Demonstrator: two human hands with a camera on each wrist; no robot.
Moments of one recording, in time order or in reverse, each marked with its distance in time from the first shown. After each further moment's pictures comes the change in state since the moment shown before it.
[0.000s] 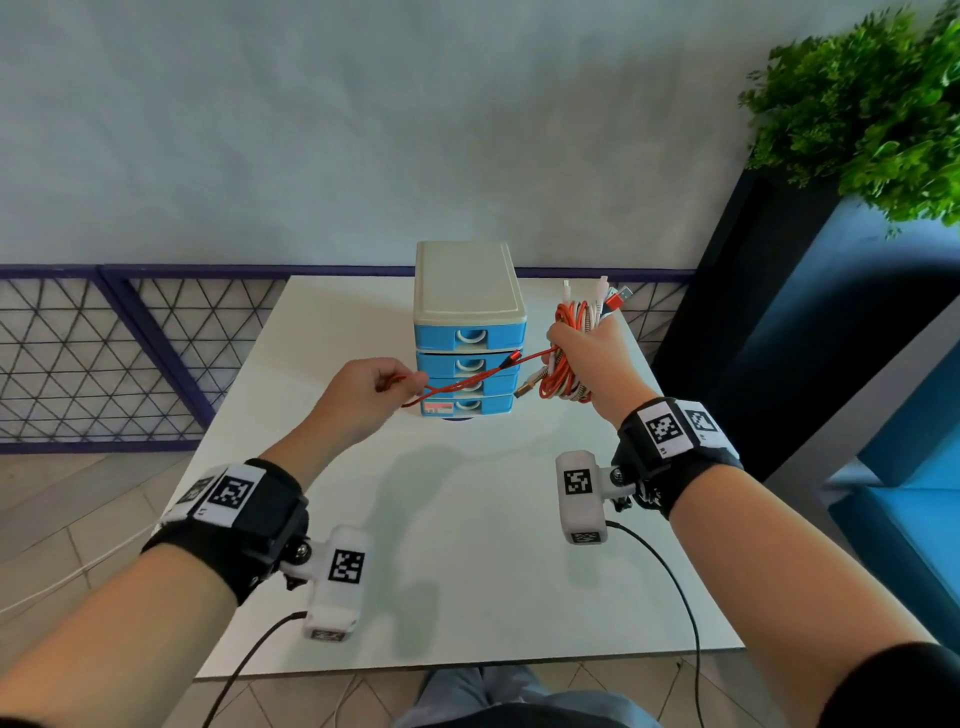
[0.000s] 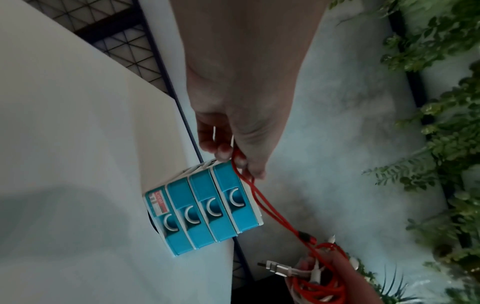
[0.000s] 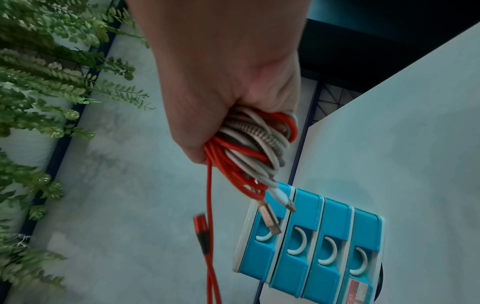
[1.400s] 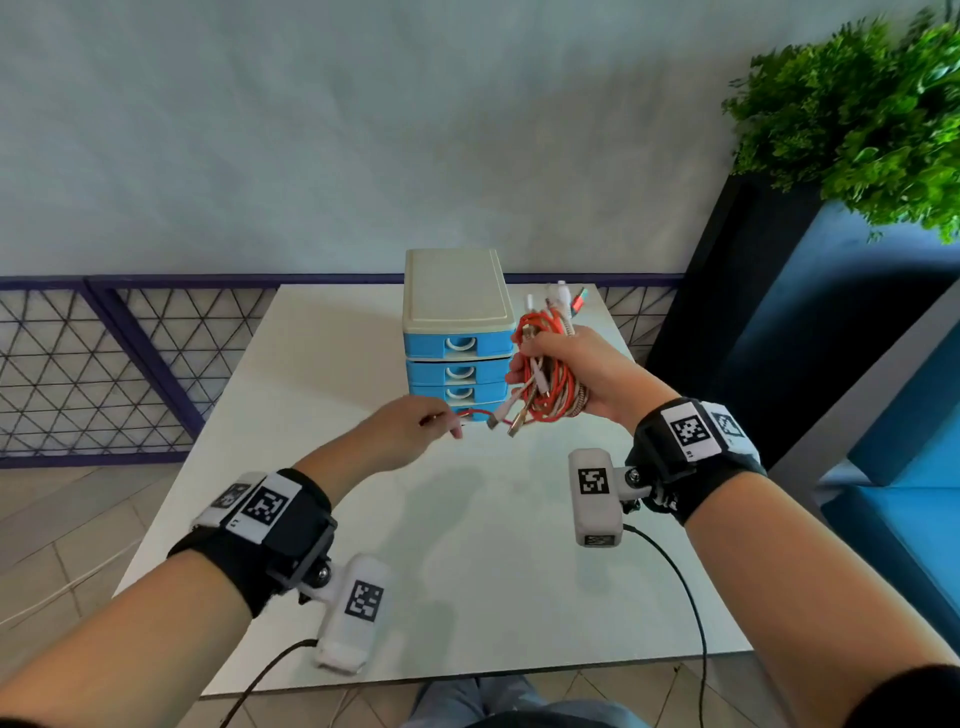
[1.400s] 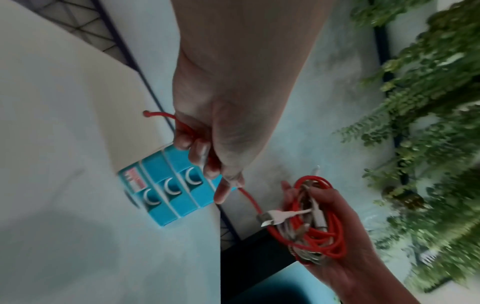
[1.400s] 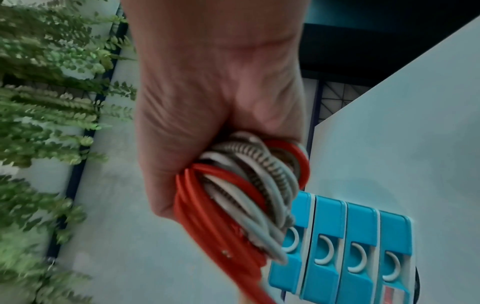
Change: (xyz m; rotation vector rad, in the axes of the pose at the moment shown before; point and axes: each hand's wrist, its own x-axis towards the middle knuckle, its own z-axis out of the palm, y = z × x) left_hand -0.005 0.017 0.033 0.275 -0.393 0.069; right_hand -0.010 -0.010 -0.015 0.291 -0.522 0.040
